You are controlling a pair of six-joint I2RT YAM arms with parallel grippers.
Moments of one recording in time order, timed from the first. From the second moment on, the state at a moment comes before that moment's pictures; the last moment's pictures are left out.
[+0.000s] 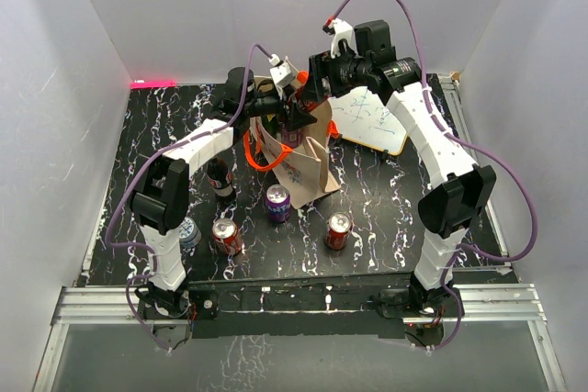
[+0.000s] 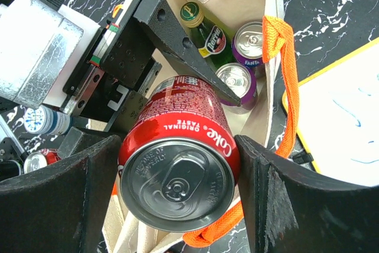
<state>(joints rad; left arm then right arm) -0.42 1.94 1.49 0.31 0.90 0.05 0.37 1.85 2.06 -0.76 -0.49 0.05</state>
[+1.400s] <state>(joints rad) -0.38 1.71 1.43 0.10 0.85 0.13 0.38 1.83 2.06 -0.77 -0.39 -0.01</state>
